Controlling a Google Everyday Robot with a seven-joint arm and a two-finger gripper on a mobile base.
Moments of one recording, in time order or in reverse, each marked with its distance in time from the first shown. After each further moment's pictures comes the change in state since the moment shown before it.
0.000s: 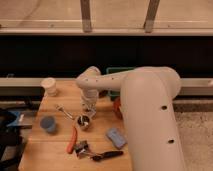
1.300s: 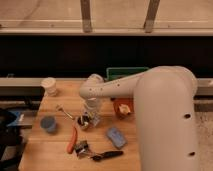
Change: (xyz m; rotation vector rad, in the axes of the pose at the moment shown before) arm 0.073 -0.003 -0.003 0.026 0.025 -0.002
